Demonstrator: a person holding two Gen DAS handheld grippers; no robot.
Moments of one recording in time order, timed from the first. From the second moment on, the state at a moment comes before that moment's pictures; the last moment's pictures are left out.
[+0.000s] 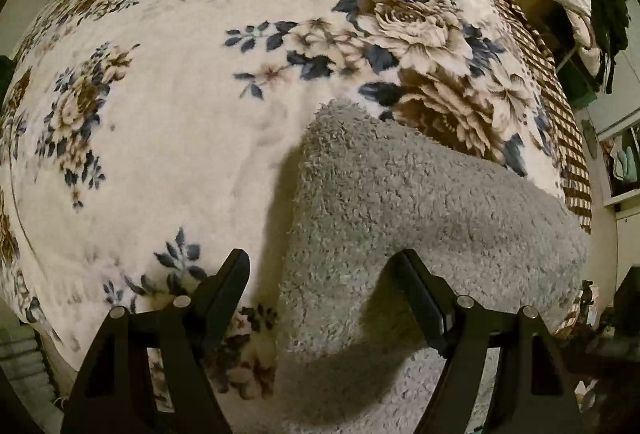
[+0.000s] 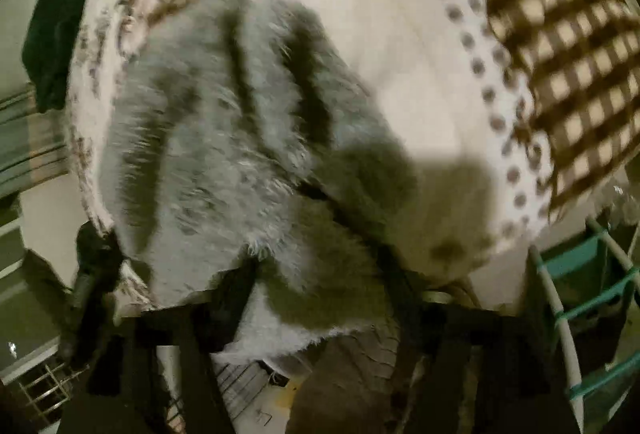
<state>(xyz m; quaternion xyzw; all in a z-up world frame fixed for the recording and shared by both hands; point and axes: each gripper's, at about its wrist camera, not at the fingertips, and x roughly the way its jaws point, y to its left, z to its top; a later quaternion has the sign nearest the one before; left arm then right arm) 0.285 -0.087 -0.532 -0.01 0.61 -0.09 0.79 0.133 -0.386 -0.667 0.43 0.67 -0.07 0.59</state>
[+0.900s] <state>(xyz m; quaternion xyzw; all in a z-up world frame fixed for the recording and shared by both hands) 0.371 -0.097 -0.563 -0.04 0.63 -0.10 0.77 0.222 -0.420 -0.651 0.40 0.58 -0.13 0.69</state>
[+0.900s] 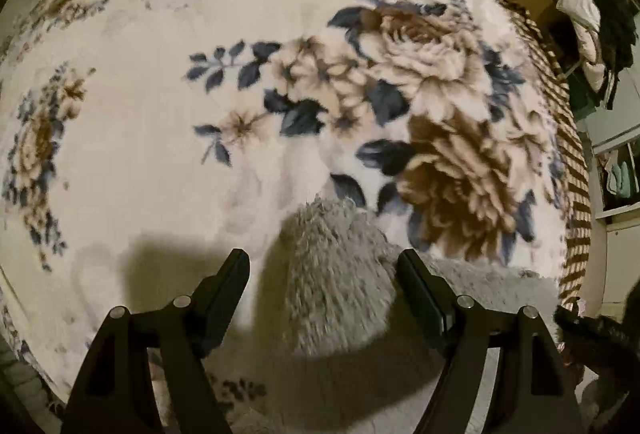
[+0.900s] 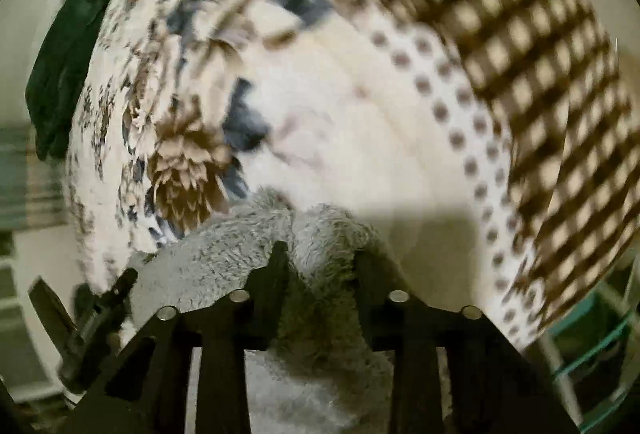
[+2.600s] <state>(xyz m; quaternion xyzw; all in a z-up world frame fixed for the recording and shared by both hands) 0.362 -0.111 -0.548 -0.04 0.61 -0.11 0.78 0.214 -0.460 -0.662 0.45 0.59 -0.15 0.65</state>
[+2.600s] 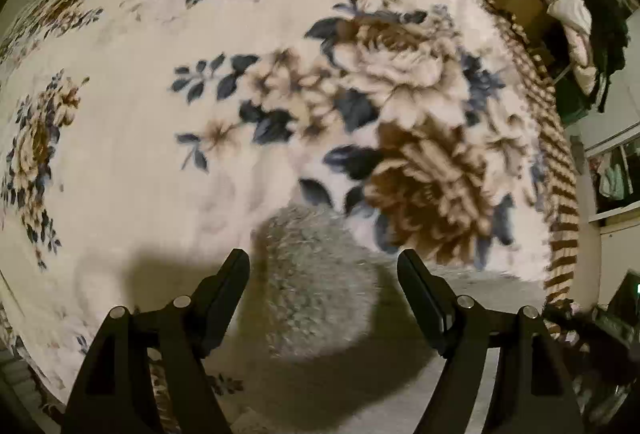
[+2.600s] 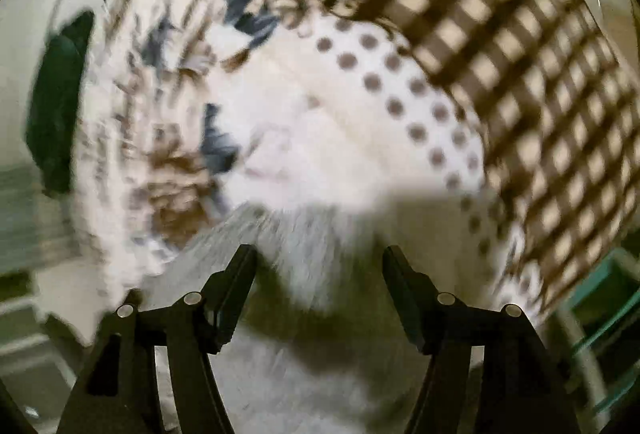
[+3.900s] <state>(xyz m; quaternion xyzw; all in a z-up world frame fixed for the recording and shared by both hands) 0.286 -0.077 -0.542 -0.16 0.63 -0.16 0.74 0.121 -0.431 -0.703 0.53 0.60 -0.04 0.60</state>
